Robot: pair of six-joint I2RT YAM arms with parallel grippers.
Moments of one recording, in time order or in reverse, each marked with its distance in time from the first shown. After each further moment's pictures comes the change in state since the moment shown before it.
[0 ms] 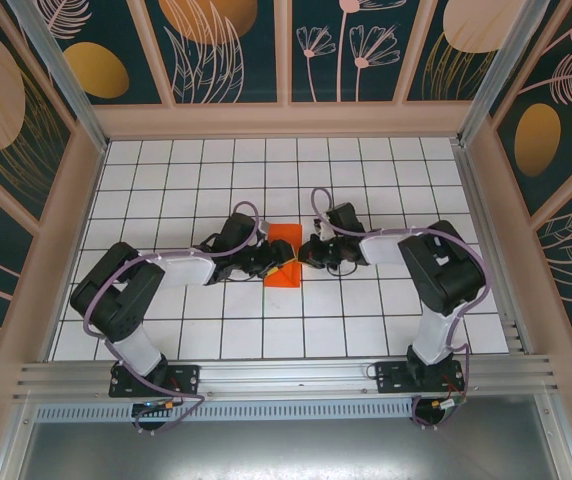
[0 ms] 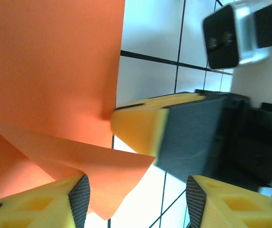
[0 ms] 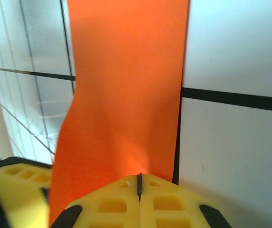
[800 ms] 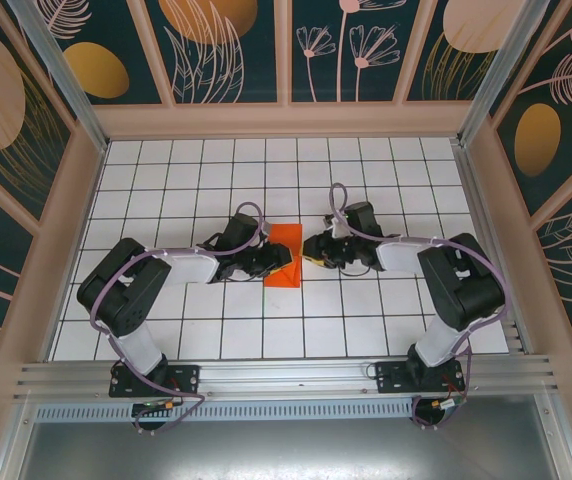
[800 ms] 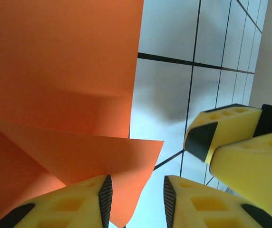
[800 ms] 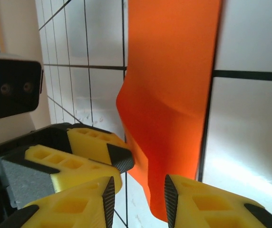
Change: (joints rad) left arm 0.000 0.042 0.018 -0.015 -0.010 0.040; right arm -0.055 -0.118 -0.101 0.095 -0.138 0.012
